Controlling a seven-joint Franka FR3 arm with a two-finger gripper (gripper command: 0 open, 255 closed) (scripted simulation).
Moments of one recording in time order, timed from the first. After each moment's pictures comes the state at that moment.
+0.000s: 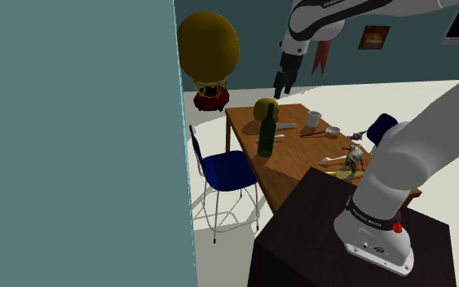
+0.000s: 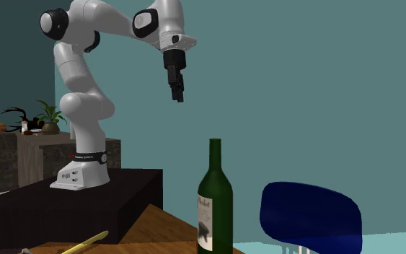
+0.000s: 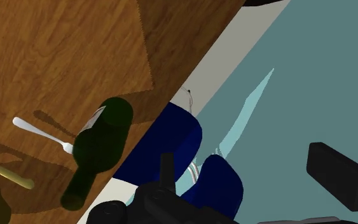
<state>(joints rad) -0.06 -0.42 -0.28 -2.33 -0.06 1.99 -0.32</state>
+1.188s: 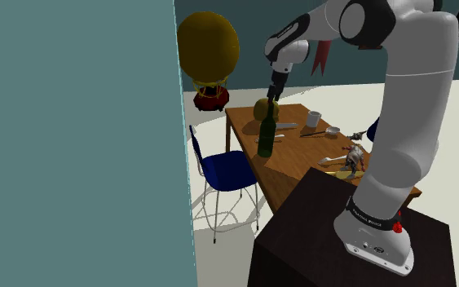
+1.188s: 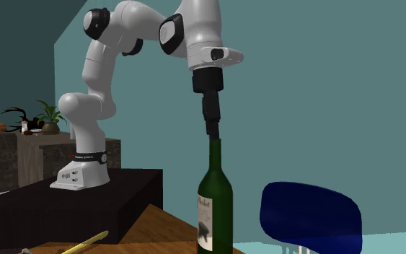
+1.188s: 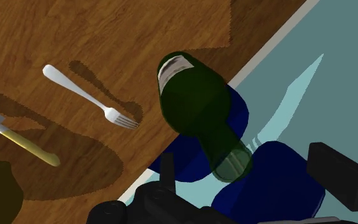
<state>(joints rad) -0.14 0.27 -0.46 -1.86 0.26 2.12 -0.83</state>
